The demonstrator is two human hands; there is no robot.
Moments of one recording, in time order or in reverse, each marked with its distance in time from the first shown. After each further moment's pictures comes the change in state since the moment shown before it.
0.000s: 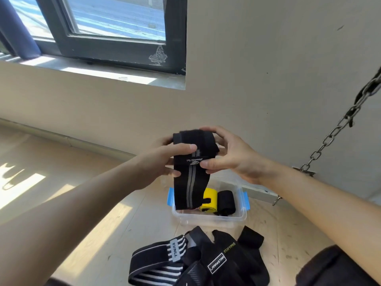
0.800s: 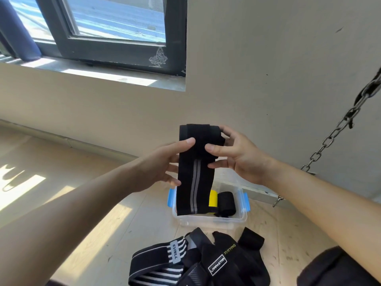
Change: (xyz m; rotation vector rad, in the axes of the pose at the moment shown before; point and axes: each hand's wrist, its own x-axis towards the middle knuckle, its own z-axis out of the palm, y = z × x) left_hand -0.005 0.004 -0.001 0.090 -0.116 -0.096; right_hand 0.002 -0.005 -0.002 0.262 0.060 0.040
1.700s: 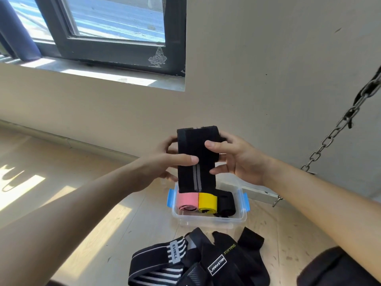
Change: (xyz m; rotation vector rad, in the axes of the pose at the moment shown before) left_hand 0.004 -0.007 -0.003 0.022 0.099 0.086; right_hand -0.002 -0.002 -0.001 -0.035 -0.039 0.138
